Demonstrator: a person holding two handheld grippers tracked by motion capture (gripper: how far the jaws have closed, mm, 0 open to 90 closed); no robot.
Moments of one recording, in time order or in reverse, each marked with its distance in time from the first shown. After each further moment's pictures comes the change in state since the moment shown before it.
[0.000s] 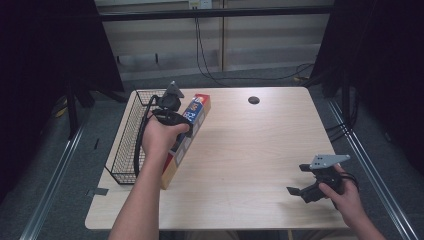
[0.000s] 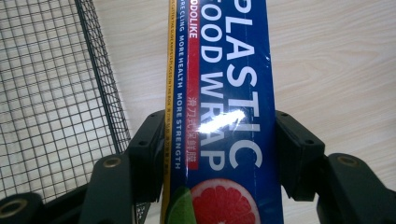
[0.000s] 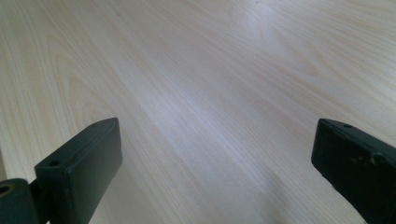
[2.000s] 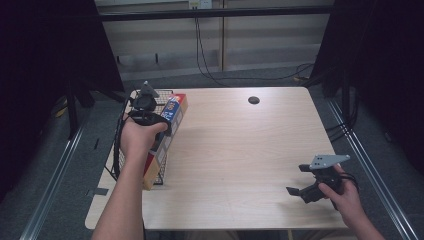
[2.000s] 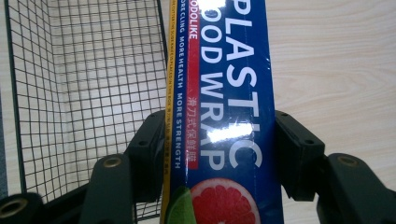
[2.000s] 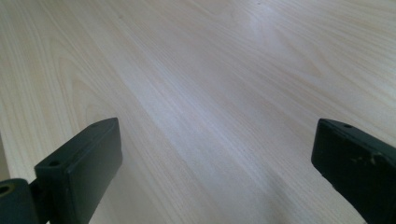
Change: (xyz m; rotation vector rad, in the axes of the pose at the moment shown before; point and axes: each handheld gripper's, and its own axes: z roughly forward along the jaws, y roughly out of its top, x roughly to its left) left arm 0.047 -0.016 -0.015 -0.027 0.054 -0.134; right arm 0.002 0.000 0.000 -0.003 0.004 0.010
